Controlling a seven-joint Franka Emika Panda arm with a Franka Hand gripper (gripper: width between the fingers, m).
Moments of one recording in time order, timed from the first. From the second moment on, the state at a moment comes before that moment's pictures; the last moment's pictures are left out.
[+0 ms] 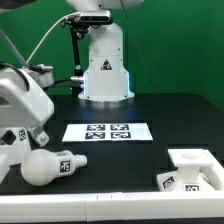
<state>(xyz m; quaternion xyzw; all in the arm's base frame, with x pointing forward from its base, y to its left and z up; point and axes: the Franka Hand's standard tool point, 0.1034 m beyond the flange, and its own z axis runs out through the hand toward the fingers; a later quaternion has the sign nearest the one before) 0.577 -0.163 0.073 -0.90 0.31 0.22 0.20</state>
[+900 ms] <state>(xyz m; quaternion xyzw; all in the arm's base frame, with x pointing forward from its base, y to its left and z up) 0.567 -0.172 0.042 -0.83 0.35 0.37 0.23</state>
